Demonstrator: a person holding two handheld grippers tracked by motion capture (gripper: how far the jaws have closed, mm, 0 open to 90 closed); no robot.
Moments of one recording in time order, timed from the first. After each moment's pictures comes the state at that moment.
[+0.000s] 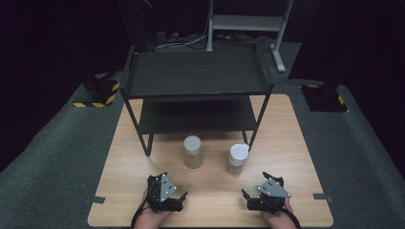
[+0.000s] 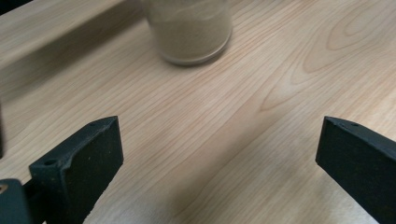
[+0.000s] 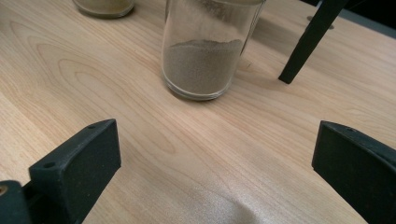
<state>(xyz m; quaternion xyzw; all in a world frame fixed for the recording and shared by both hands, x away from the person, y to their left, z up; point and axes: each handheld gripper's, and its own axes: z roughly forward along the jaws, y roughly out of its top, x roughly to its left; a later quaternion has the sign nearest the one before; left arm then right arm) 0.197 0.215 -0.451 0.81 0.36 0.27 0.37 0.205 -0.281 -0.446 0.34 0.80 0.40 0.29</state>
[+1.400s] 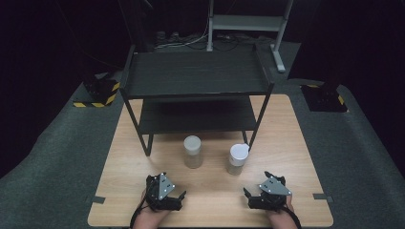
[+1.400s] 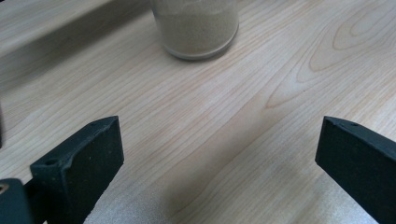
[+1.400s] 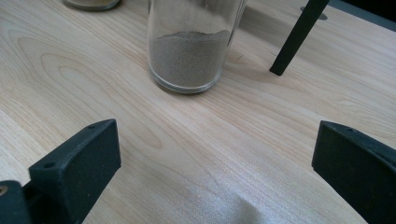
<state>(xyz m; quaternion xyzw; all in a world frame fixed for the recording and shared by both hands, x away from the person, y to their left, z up) 0.201 0.222 -0.450 0.81 0.37 0.26 0.38 0.208 -0.281 -0.444 0.35 0.80 0.38 0.29</state>
